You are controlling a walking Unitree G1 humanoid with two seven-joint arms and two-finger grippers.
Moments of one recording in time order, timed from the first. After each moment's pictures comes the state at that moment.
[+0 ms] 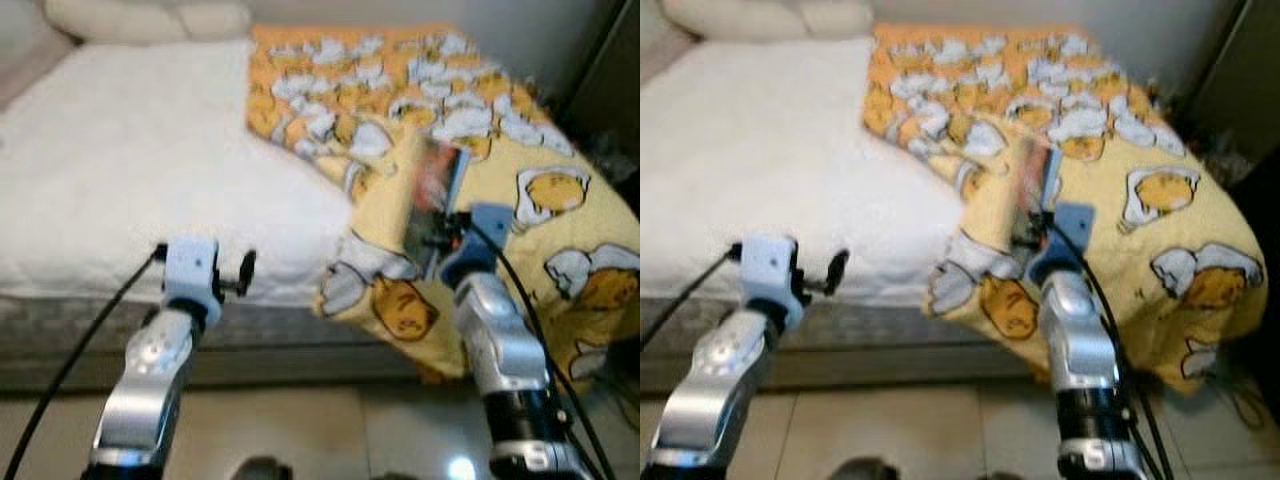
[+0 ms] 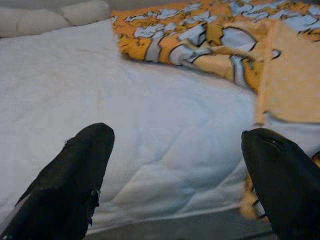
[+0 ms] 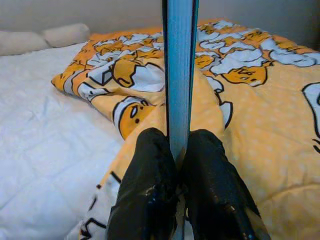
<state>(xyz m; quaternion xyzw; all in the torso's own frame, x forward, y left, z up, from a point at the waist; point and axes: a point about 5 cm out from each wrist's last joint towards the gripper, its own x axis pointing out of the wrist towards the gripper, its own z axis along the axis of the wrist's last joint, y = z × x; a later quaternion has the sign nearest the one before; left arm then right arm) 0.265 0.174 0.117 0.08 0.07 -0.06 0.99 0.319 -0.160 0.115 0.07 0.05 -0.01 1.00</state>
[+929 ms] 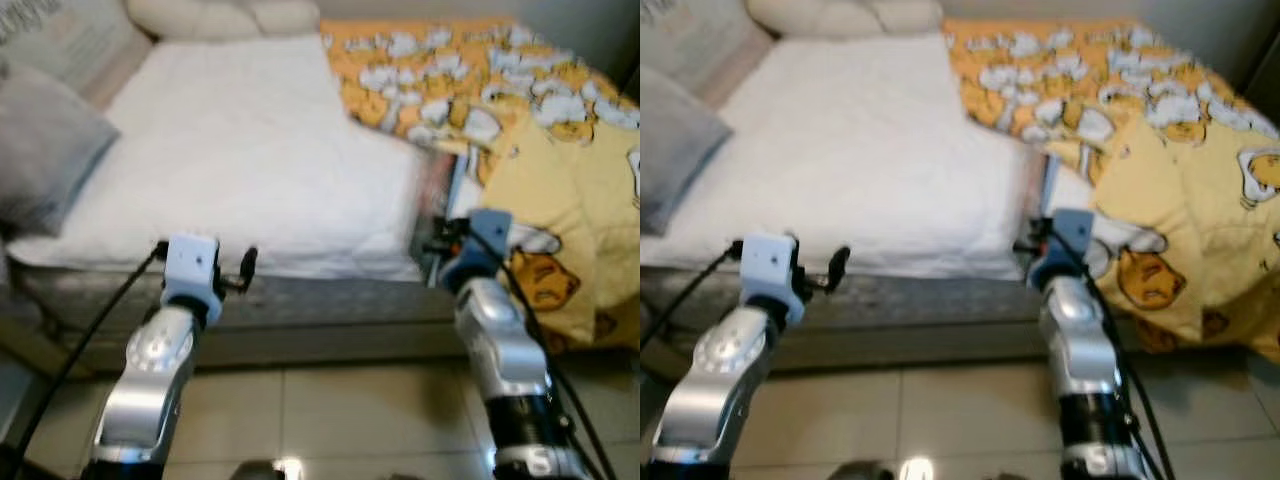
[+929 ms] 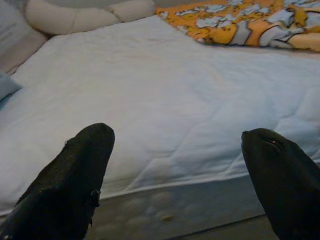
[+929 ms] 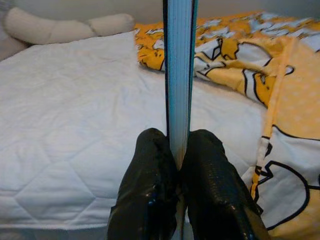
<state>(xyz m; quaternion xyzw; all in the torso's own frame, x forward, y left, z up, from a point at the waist) 0.267 0.173 0.119 0.08 0.06 -0.06 0.99 0.316 -0.164 0.111 0.05 0.05 -0.02 1.00</state>
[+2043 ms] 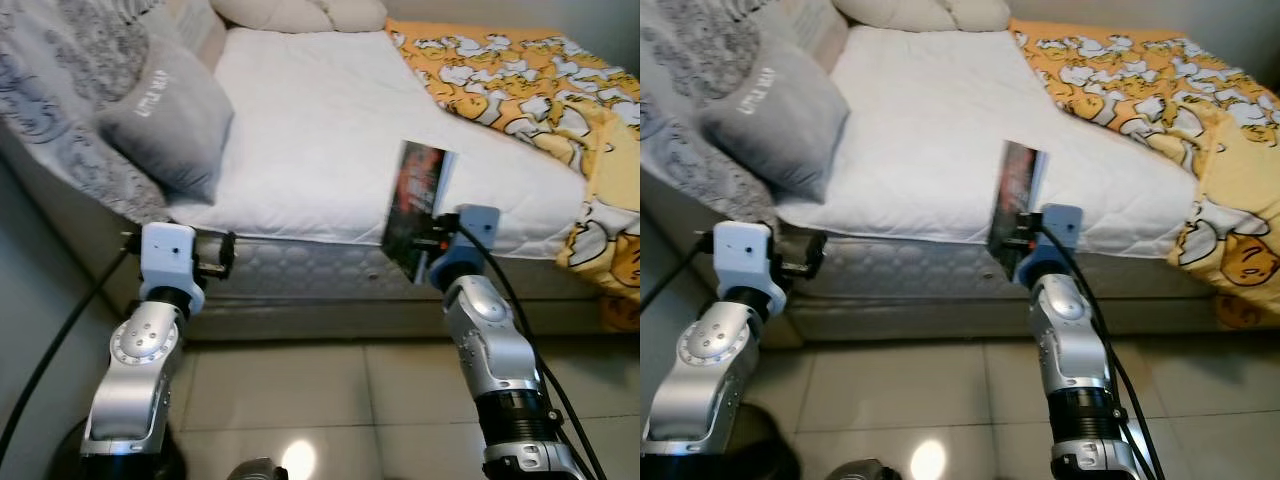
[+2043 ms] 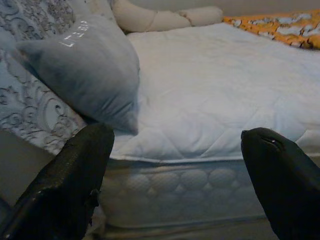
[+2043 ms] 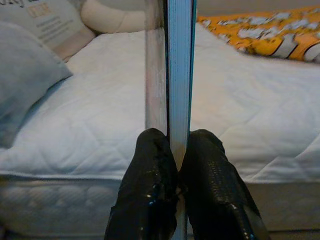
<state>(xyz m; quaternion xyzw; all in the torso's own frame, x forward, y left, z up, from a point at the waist) 0.273 0.189 0.131 0.07 0.03 -0.01 1.00 0.320 -0.144 0.113 0.08 0.05 0.02 1.00</state>
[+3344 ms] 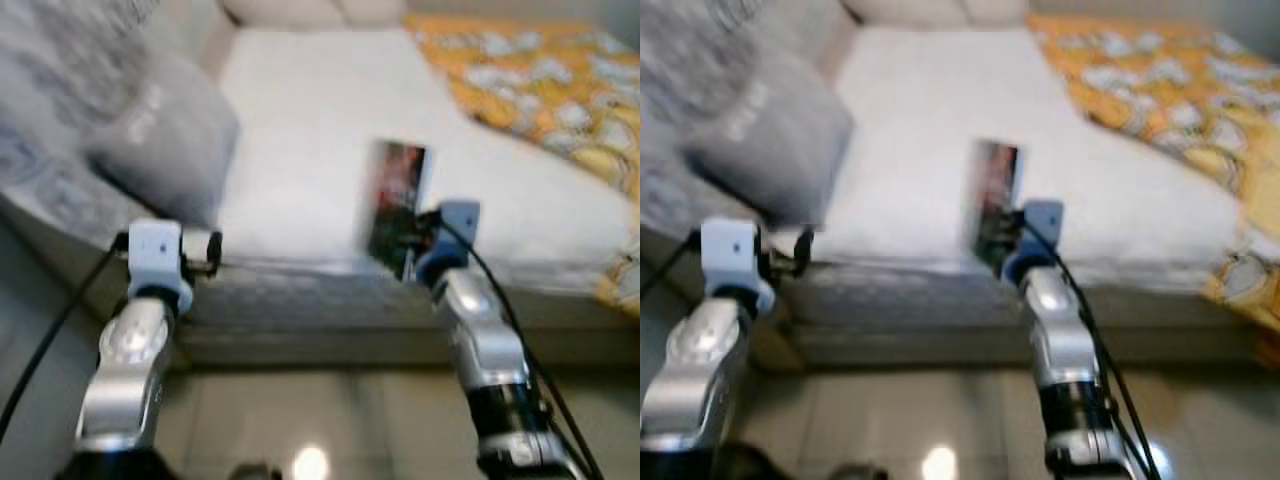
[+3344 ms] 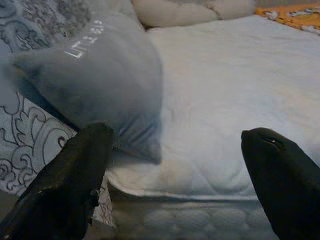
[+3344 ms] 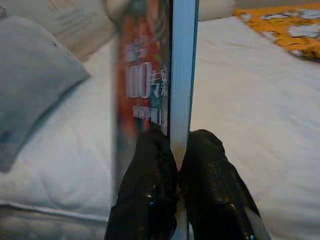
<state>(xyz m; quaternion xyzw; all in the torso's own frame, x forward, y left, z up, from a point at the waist) 0.275 0.196 0.129 0.07 0.03 0.00 1.00 0.325 -0.130 0.115 0.06 0.05 0.06 1.00</state>
